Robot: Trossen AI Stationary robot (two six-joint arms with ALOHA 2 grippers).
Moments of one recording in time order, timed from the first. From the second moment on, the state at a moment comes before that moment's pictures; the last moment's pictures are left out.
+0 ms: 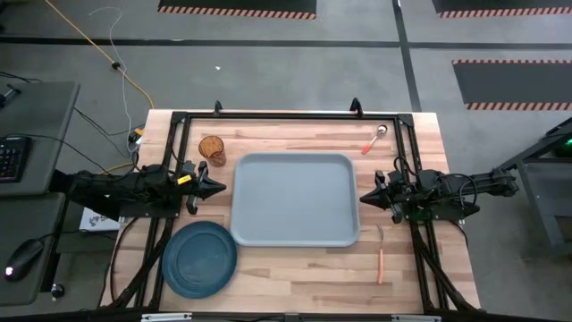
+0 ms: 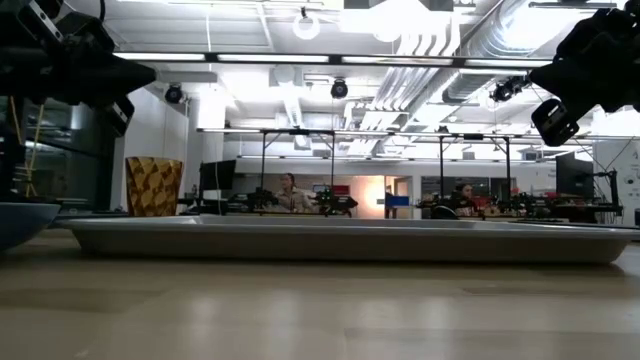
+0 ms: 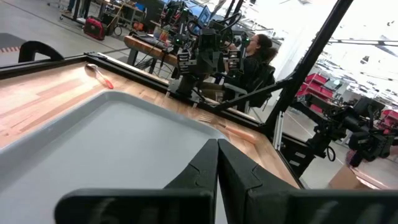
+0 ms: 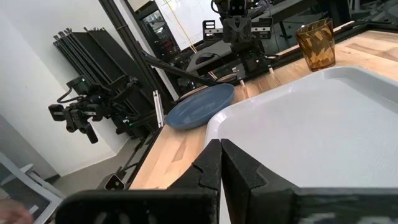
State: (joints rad) left arm -0.05 0.02 0.01 0.02 -0.05 -0.40; right arm 0.15 0.03 0.02 0.00 -0.03 0.44
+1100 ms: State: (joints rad) left arm -0.05 0.02 0.01 0.02 -0.05 -0.40; right arm 0.15 0.03 0.02 0.23 0.26 0.53
